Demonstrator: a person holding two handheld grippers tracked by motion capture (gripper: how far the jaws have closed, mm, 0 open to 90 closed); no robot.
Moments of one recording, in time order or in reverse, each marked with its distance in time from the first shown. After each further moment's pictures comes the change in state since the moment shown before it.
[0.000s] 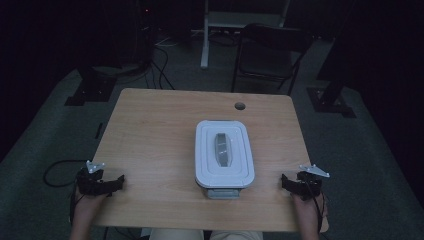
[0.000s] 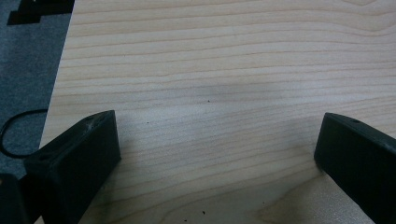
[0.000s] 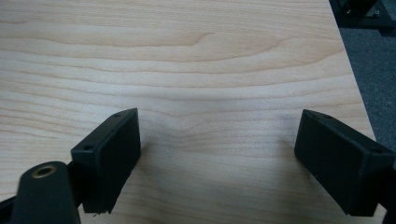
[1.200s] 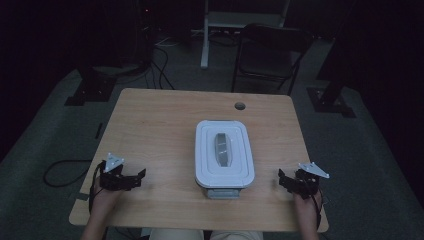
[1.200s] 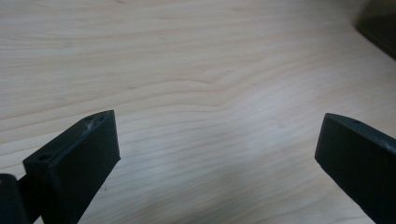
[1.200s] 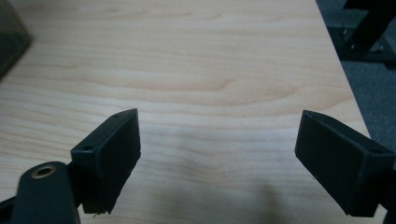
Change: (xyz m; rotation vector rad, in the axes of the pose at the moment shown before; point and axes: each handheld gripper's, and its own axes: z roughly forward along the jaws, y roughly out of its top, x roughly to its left) left arm -0.049 0.027 -0.009 -0.181 -0.188 0.103; right arm 0.011 0.009 -0.008 -0.118 0.036 -0.011
